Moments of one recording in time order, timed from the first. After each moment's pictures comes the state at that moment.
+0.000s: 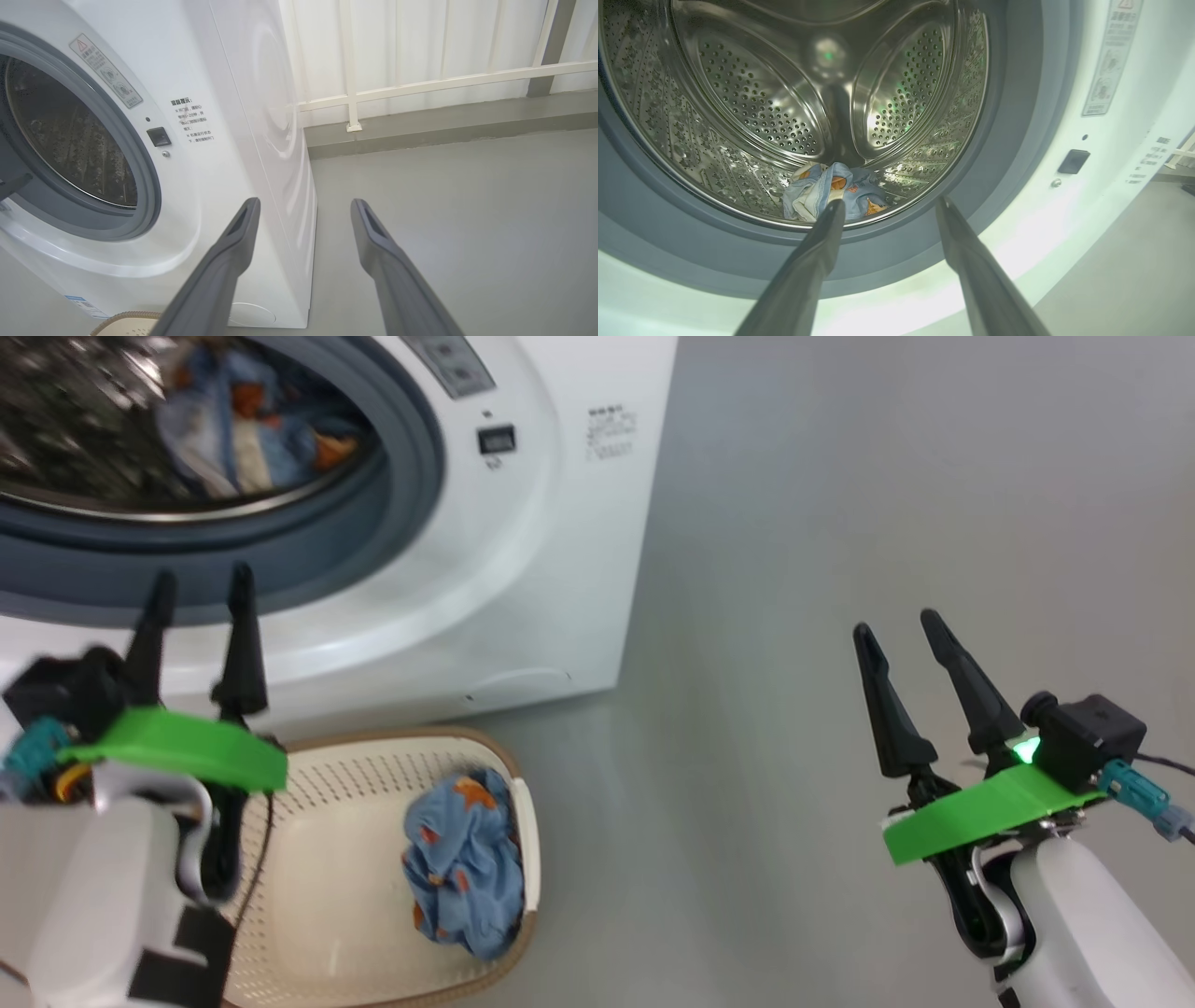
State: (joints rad) left arm -0.64 0.24 -0.16 0.63 -0.50 -0.13 -0.26; right arm -0.33 -0.16 0.22 0.25 0.44 0.12 -0.25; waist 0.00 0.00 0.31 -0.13
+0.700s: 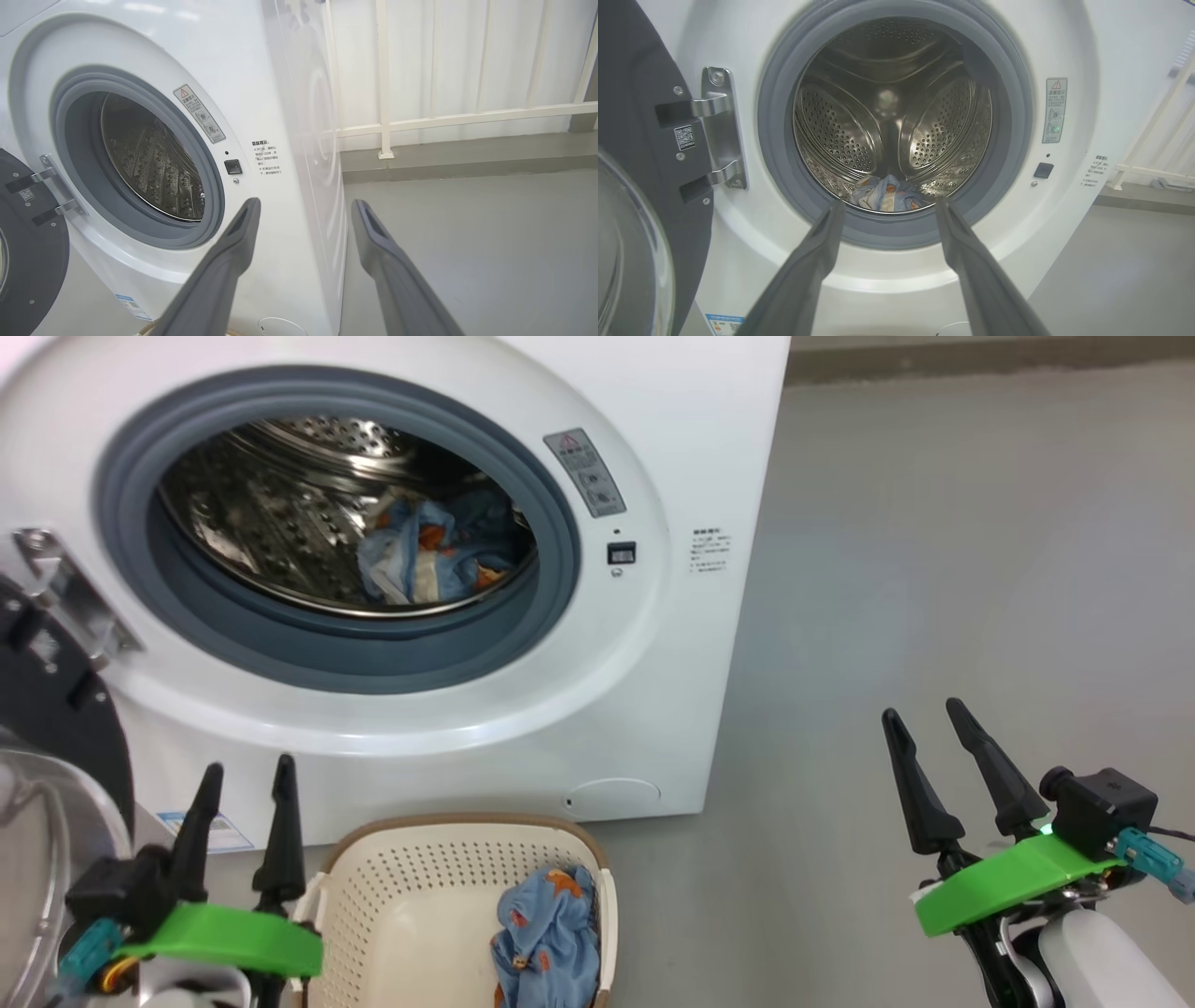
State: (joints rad) left arm -0.26 0.17 -0.08 0.42 -0.43 -0.13 -0.26; right arm -0.20 -0.21 0.21 0.27 0.48 0.12 -0.25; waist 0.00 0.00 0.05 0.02
